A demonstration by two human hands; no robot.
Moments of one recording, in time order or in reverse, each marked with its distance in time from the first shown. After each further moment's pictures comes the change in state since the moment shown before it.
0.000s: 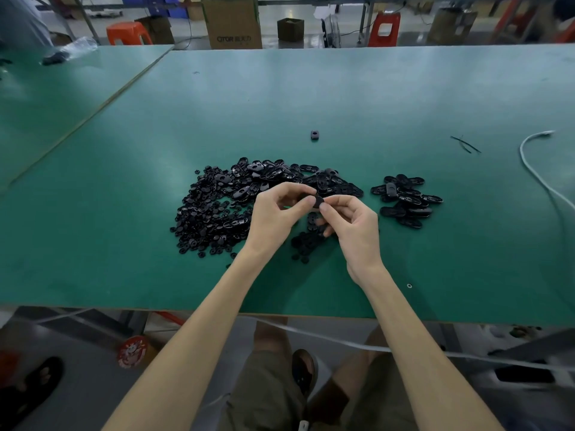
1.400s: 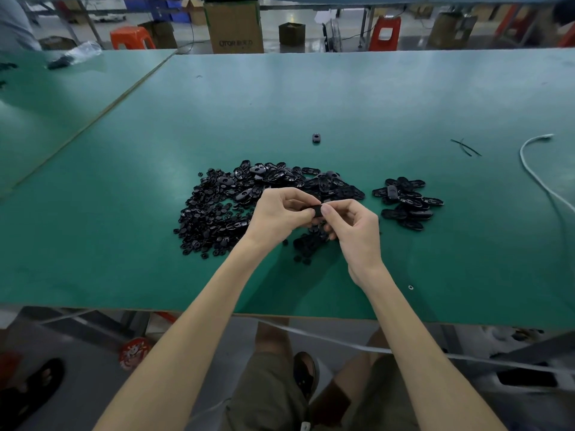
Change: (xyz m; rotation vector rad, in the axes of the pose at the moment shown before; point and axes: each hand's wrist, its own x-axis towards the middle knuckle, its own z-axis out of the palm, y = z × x) left_hand 0.001 0.021 -0.008 -0.017 -0.137 -0.191; right_hand 0.003 0.006 0.000 -0.056 0.013 -0.029
